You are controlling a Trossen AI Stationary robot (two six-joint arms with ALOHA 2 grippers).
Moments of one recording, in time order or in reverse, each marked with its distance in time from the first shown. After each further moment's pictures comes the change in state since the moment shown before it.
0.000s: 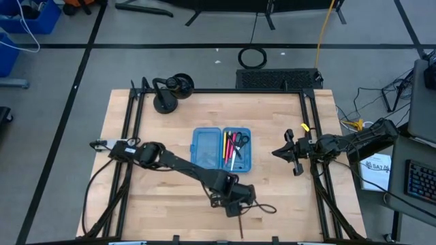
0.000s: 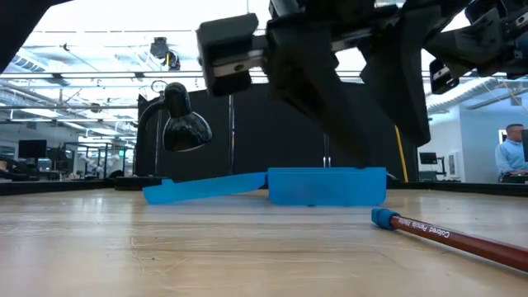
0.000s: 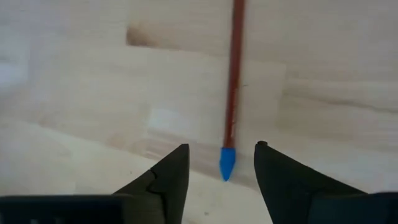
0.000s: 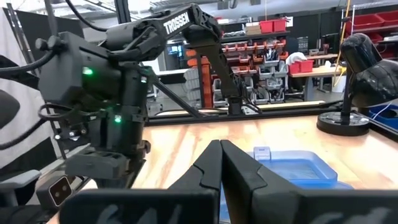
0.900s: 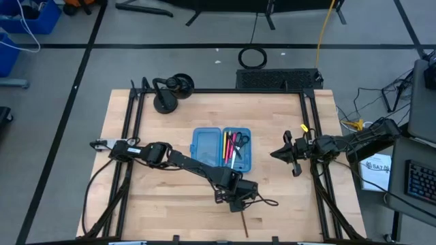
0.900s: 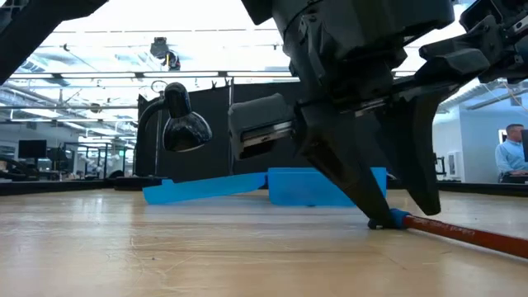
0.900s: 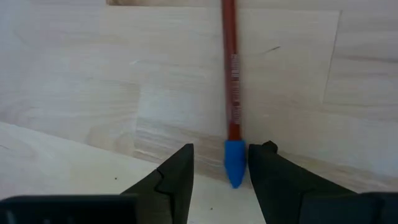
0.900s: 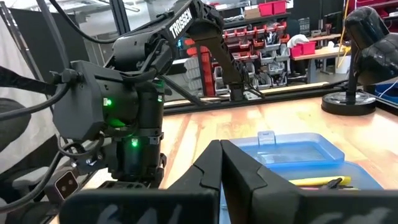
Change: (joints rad) left arm 0.058 0.111 0.006 0.018 0.054 0.066; right arm 0.000 0.049 0.000 -0.001 0.001 0.068
